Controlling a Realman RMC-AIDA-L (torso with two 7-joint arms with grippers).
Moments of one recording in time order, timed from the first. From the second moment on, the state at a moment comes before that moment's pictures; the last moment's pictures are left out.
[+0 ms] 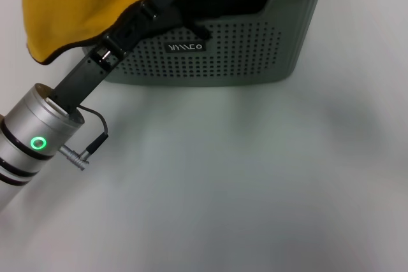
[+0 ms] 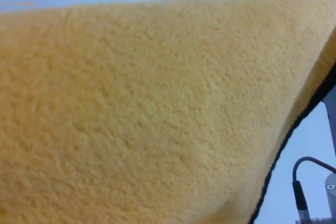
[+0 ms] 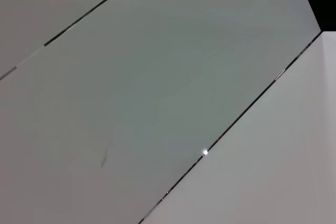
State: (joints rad) left arm -0.51 -2.11 1.30 0.07 0.66 1.78 -1.35; right arm 0.68 2.03 -1.93 -1.43 2.58 0.38 -2.81
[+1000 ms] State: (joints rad) left arm -0.31 -2.09 1.29 0.25 0.51 2.03 -1.51; right arm 0.45 2.03 -1.96 -1.37 2.58 0.57 -2.82
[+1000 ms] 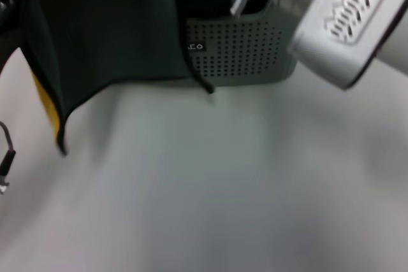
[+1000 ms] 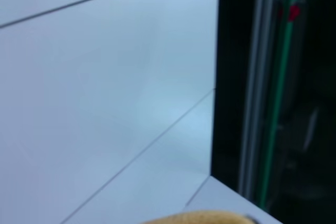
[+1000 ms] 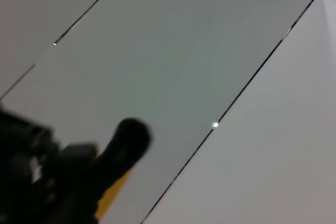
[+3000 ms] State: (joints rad) left arm -0.33 -2.04 1.27 0.31 0.42 2.03 -1.77; right arm 0.27 2.01 -1.64 -1.46 2.02 0.91 -1.95
